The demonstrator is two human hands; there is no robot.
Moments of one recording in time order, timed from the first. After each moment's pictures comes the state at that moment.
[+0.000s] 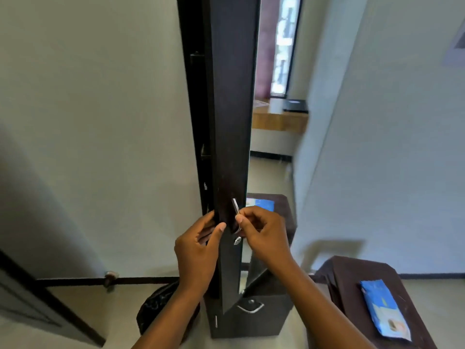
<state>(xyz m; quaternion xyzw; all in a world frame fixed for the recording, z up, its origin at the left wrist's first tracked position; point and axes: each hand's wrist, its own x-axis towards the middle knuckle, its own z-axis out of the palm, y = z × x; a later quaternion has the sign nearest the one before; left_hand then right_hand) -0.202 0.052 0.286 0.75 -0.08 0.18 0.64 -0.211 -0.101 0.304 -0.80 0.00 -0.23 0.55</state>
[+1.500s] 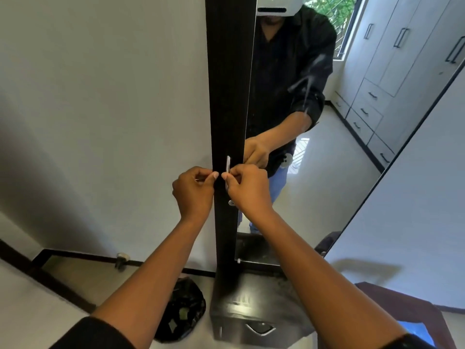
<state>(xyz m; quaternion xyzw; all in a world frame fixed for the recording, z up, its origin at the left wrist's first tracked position) 0.015 0.049 0.302 0.80 0.04 0.27 0.53 0.001 -0.073 0.327 -0.89 0.00 -0.21 0.41</state>
